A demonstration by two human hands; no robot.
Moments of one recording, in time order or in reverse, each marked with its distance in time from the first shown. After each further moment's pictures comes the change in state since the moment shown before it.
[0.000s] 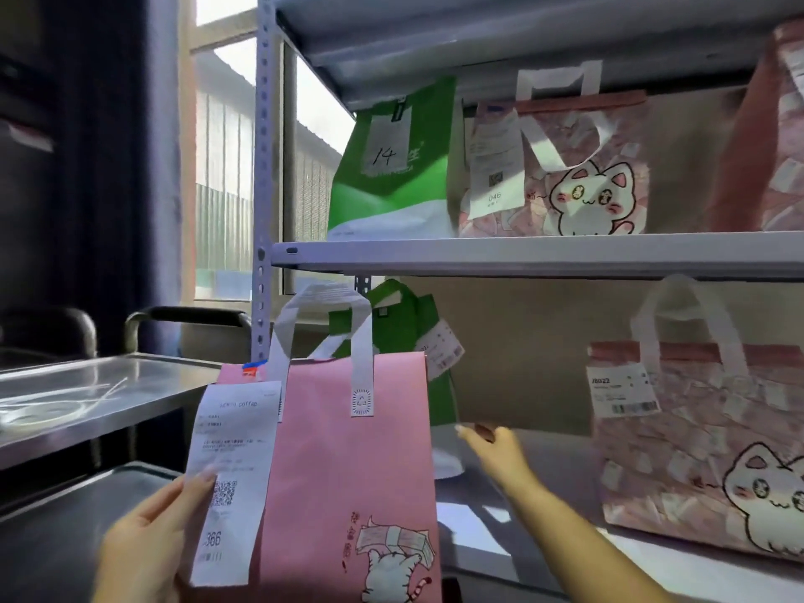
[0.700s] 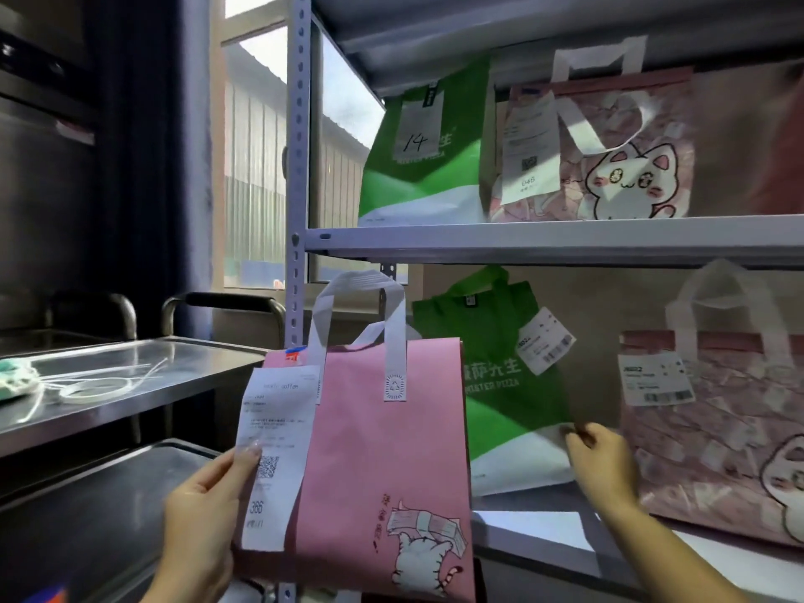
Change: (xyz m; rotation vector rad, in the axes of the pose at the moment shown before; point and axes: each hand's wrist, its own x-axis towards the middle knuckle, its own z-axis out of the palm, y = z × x) left_hand 0.015 -0.017 -0.005 -0.200 -0.071 -0.011; right_hand -0.037 -0.002 -0.068 -0.340 0.372 -0.132
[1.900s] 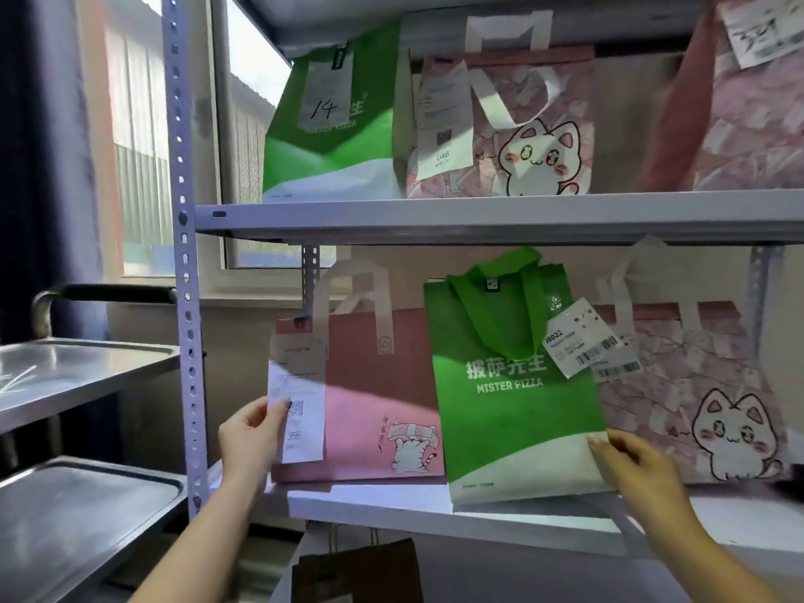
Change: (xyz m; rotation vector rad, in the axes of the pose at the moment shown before) left_hand 0.083 -0.106 0.113 0.269 -0.230 0.166; right_hand -0.027 0.041 -0.118 0.369 -0.020 0.116
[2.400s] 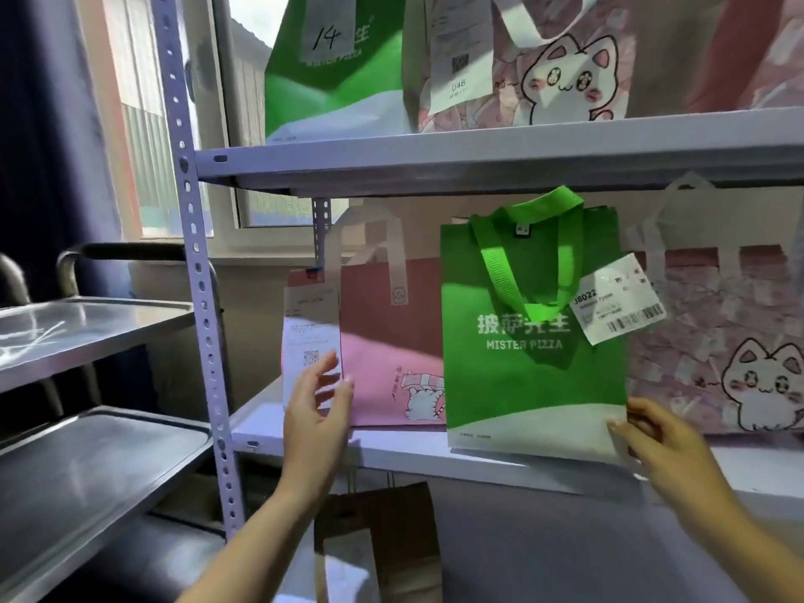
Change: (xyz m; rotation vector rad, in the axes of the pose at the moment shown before) left_hand -0.094 0.033 0.021 0.173 -0.199 0.201; right_hand -0.019 0.013 -0.011 -0.051 -0.161 -0.017
